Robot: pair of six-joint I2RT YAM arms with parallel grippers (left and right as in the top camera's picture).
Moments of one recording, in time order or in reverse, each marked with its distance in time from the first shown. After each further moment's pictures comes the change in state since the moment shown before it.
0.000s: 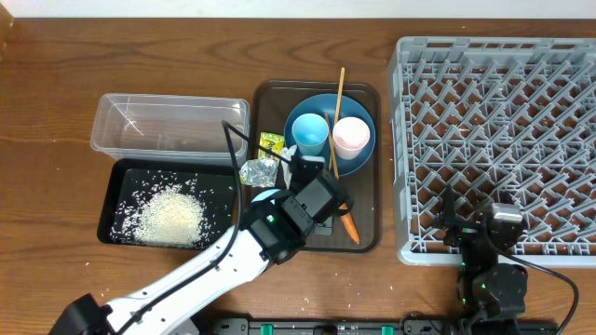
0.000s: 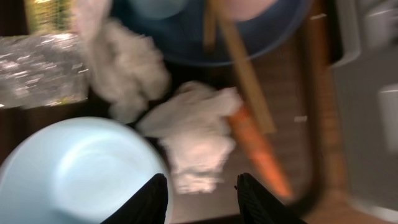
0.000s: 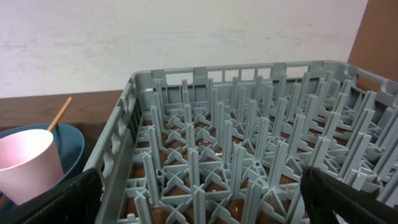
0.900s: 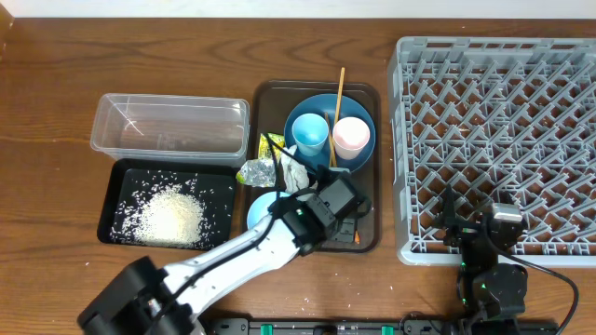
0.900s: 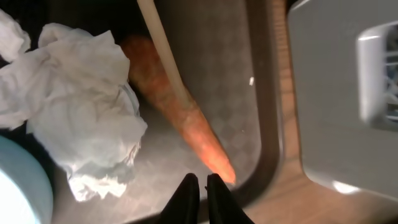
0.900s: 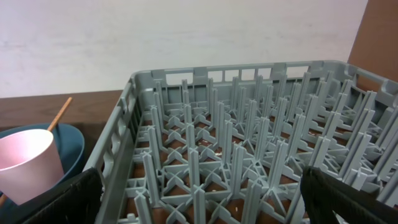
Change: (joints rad) left arm -0.035 0.202 0.005 0.142 0.206 -0.053; right arm 0.000 0.000 0.000 0.000 0.000 0.000
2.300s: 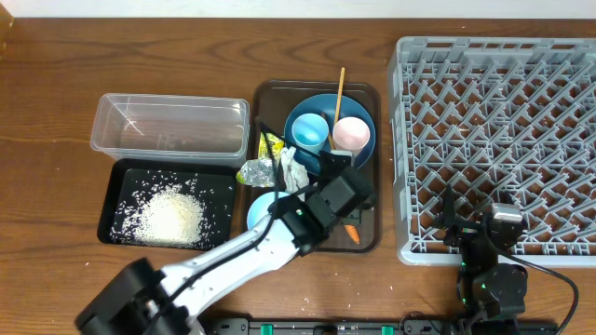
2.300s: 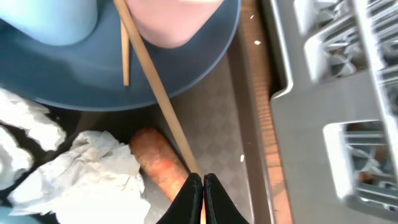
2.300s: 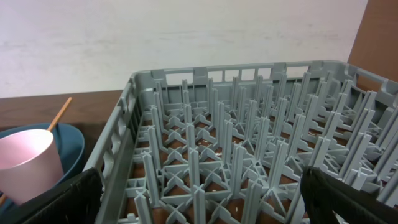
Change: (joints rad) left arm 0.000 -0.032 0.000 0.142 -0.180 0.018; right arm 0.000 0.000 0.000 0.000 0.000 0.000
